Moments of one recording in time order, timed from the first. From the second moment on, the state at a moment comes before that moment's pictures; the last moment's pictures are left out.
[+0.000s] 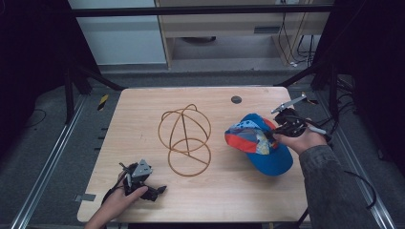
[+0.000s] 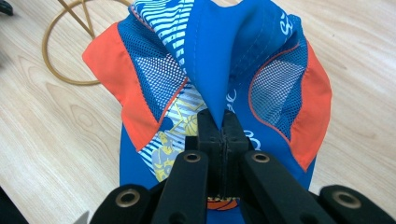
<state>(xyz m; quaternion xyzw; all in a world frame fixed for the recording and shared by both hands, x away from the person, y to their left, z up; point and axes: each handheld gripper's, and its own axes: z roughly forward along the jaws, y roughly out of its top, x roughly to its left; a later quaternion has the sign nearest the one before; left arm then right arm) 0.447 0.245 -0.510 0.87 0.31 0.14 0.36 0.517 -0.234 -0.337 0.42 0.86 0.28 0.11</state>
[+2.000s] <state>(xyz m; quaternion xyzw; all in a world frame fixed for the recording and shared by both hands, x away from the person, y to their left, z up) 0.447 0.245 -0.509 0.87 0.31 0.14 0.36 0.477 -0.194 -0.198 0.31 0.86 0.37 0.18</state>
